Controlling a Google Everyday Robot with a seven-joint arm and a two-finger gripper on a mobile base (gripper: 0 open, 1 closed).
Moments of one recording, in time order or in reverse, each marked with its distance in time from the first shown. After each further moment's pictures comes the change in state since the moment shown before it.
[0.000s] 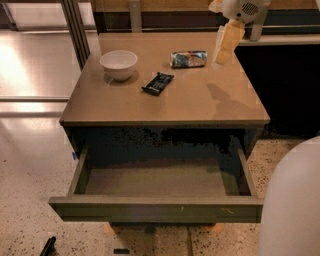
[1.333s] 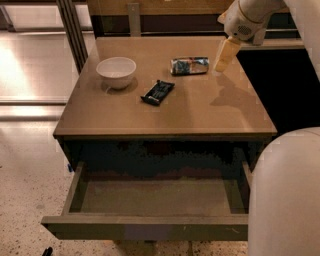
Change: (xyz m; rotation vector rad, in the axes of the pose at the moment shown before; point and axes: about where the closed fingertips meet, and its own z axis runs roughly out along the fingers) arm 0.061 -0.046 0.058 0.107 0.038 0.089
